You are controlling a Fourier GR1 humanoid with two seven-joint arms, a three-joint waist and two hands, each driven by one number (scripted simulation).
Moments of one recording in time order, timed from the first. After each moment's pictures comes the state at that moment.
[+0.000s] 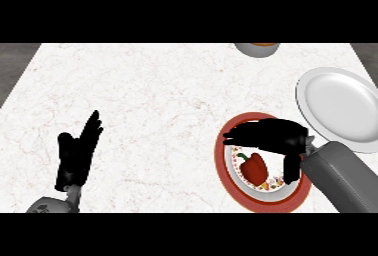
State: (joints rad) left arm -0.07 0.33 -0.24 -1.43 0.18 0.34 0.17; right arm -0.49 -0.50 0.52 -1.32 0.79 0.57 -0.53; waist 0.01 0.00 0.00
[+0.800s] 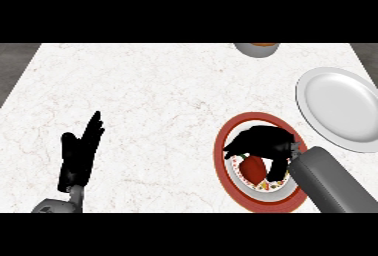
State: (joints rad) left arm -0.05 0.26 -0.19 -1.46 0.09 0.30 0.21; right arm -0.47 -0.40 0.51 -1.18 0.96 0.50 -0.60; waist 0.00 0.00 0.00
